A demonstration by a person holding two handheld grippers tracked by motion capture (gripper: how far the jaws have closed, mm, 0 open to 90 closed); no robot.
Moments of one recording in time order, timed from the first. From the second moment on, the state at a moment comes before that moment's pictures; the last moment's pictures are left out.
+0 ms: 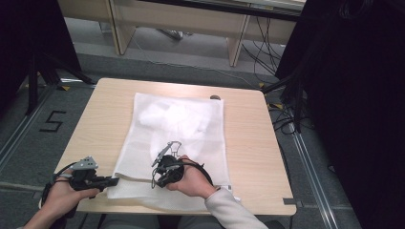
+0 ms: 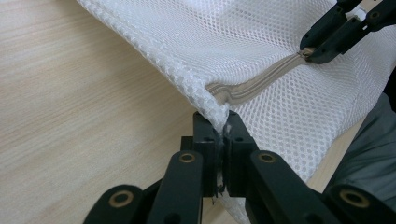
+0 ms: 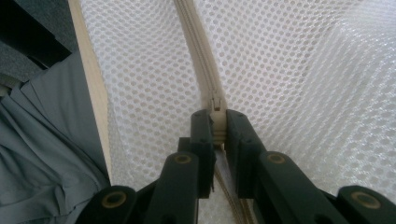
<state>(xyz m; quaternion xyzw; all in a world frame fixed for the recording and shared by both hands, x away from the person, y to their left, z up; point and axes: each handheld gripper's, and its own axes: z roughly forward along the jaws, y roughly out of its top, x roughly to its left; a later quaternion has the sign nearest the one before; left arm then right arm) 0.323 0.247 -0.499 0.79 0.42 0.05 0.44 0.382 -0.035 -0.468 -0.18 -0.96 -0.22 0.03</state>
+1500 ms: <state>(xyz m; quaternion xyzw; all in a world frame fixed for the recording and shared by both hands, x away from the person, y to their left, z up) 0.324 0.249 -0.499 0.80 0.42 0.04 0.43 0.385 -0.060 -0.463 -0.19 -0.96 -0.21 0.02</state>
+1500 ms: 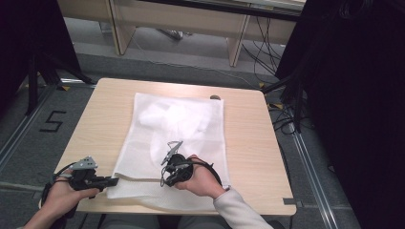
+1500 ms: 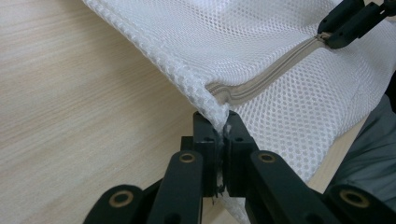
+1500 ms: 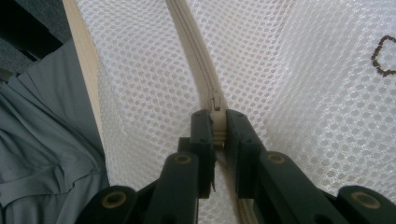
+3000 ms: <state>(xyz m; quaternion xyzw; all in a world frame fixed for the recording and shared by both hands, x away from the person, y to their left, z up) 0.325 0.250 -0.499 0.80 0.42 0.04 0.43 0.387 -0.080 -0.460 -0.20 -0.96 -0.21 0.02</state>
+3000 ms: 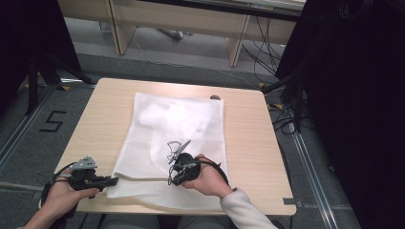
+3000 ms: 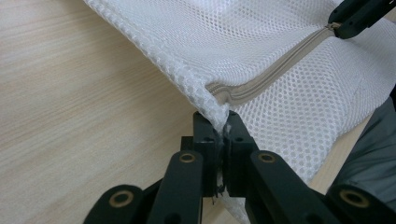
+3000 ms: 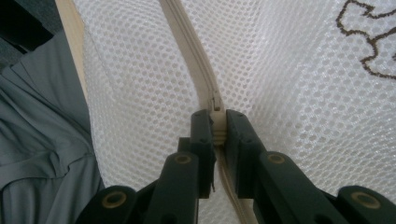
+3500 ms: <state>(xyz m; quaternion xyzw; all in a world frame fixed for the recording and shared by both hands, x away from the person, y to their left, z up) 0.325 0.250 -0.499 0.80 0.42 0.04 0.43 0.387 -0.084 -0.459 -0.21 -0.95 -0.21 0.03</state>
